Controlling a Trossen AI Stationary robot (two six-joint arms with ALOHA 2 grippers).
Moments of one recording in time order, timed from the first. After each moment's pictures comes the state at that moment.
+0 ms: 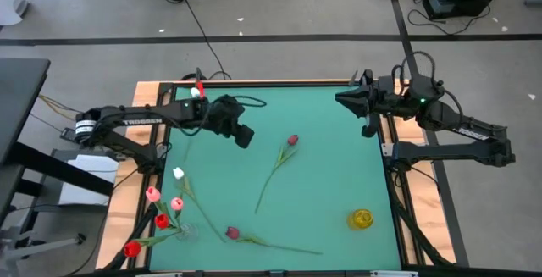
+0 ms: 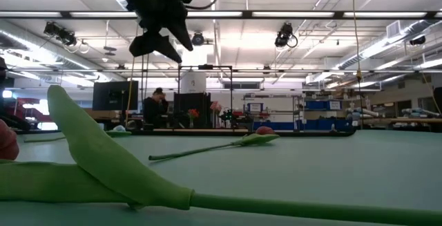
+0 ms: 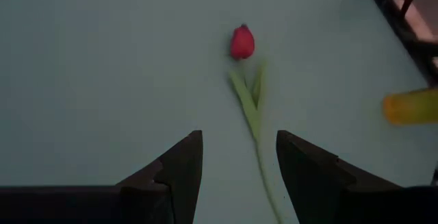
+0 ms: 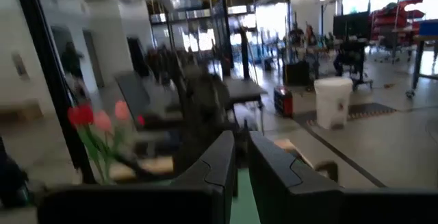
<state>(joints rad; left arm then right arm) 0.21 1.34 1.09 -0.58 0.01 -0.71 -0.30 0.74 0.89 -0.05 -0.18 0.14</state>
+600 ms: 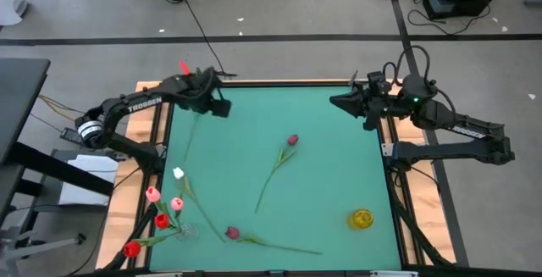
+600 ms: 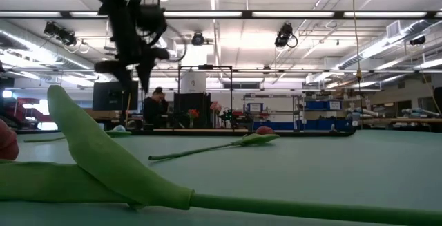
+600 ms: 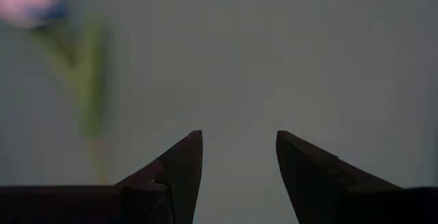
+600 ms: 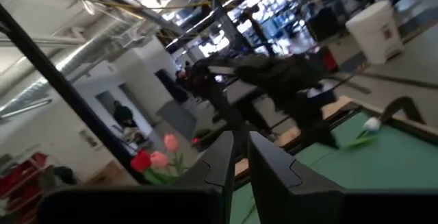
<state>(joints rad) 0.65 1.37 1.04 -0.86 -0.07 -0.64 -0.30 0.78 0.89 -0.02 -0.22 0.63</state>
